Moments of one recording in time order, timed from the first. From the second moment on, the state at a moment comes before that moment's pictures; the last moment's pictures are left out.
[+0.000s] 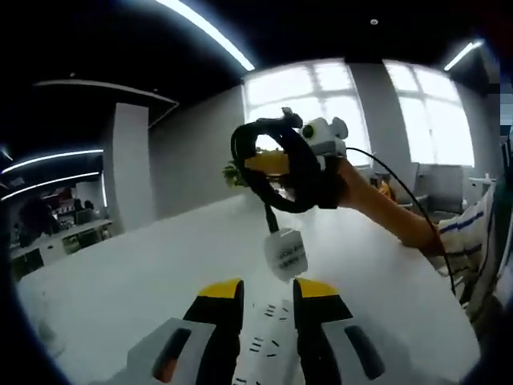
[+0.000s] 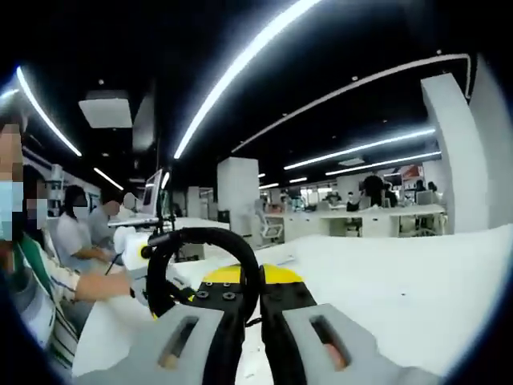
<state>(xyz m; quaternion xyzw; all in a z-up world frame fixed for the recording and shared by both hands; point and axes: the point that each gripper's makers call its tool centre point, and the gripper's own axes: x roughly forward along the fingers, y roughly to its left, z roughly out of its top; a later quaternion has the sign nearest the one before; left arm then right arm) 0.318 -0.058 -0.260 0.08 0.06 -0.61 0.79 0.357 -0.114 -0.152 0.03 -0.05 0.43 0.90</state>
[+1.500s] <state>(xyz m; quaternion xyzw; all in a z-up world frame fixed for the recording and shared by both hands) 0.313 -0.075 -0.258 0.06 0.06 -0.60 0.79 0.344 -0.054 -0.144 0.11 -0.10 0.52 0.84</state>
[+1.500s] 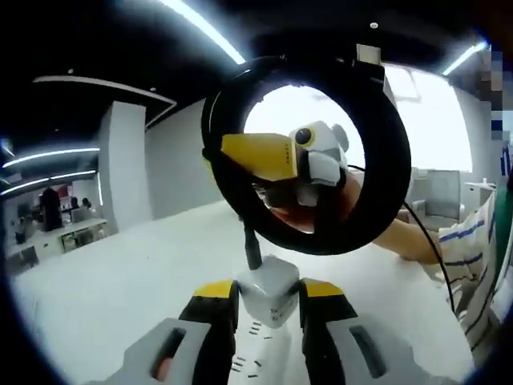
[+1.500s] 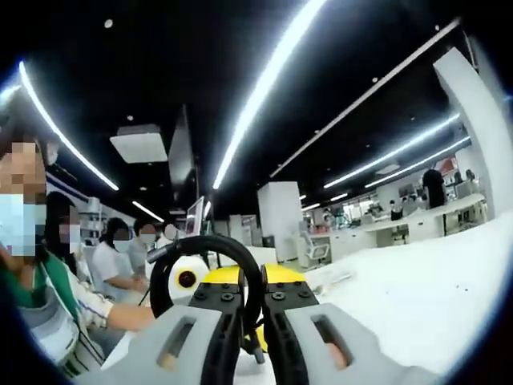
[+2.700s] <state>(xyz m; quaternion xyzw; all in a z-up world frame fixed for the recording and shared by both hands) 0.332 -0.067 -0.267 0.02 0.10 -0.50 0.86 0.363 -0.048 -0.156 0.16 -0.09 0.52 0.84</state>
